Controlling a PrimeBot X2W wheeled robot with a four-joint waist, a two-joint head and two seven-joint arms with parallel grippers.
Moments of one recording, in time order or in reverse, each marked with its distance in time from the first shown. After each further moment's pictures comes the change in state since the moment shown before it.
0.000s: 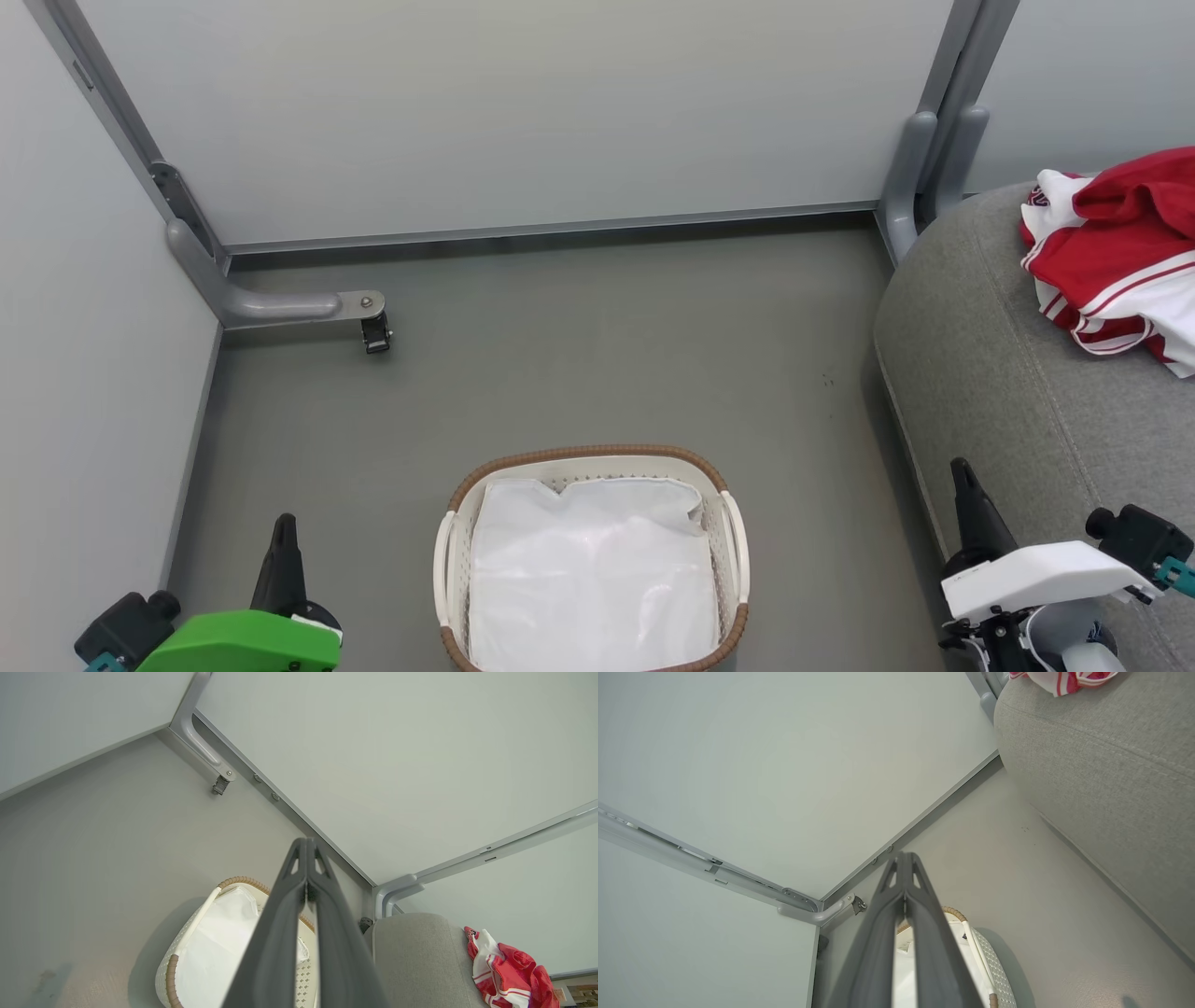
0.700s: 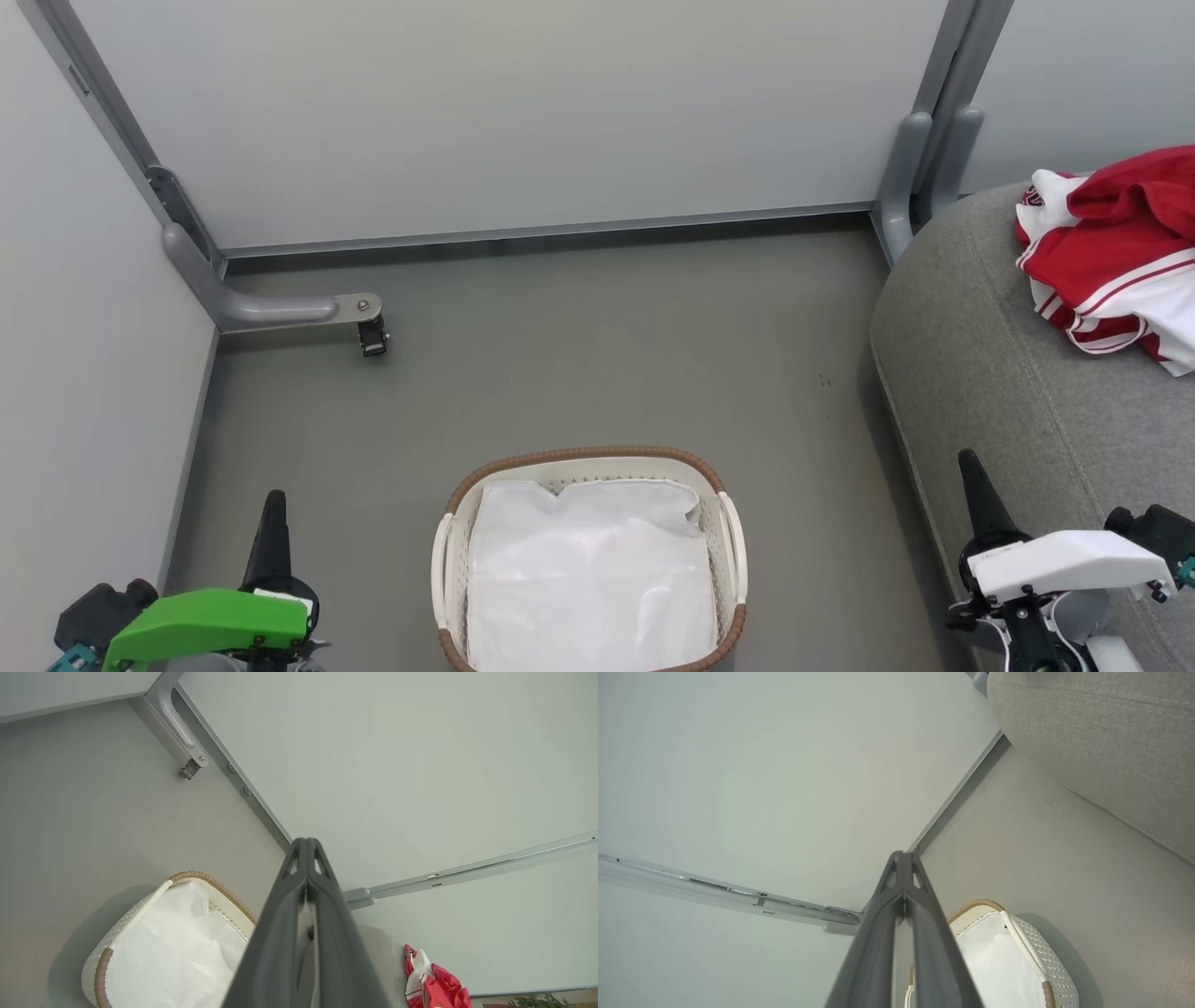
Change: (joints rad) left arm -0.035 -0.003 0.037 -0.013 -0.211 -0.014 0.065; right arm -0.015 -0.001 -0.028 -0.009 0.242 0.000 0.065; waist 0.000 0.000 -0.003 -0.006
